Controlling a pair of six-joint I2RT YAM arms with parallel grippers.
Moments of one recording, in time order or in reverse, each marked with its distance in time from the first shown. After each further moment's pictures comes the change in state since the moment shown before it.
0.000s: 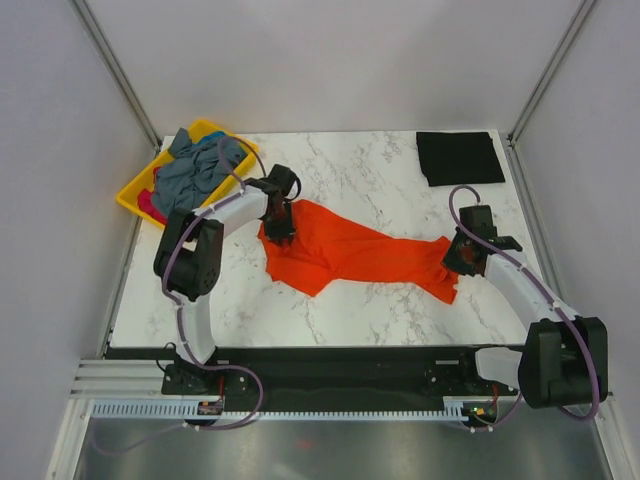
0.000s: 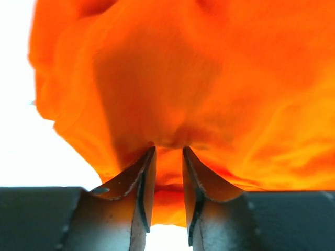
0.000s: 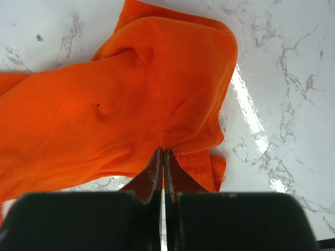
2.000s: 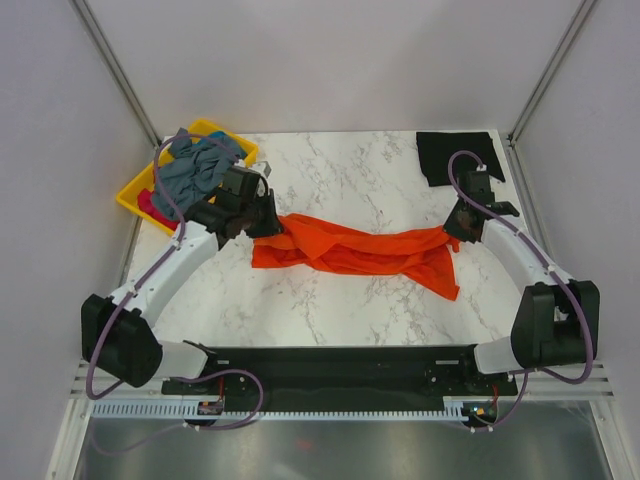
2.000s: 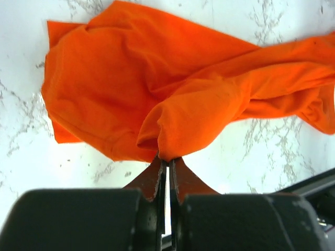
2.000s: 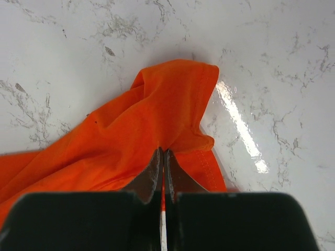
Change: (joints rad) left arm -0.006 -0.605 -0.252 0.116 0.104 0.039; right arm 0.000 0.220 0.277 0.001 0.115 0.011
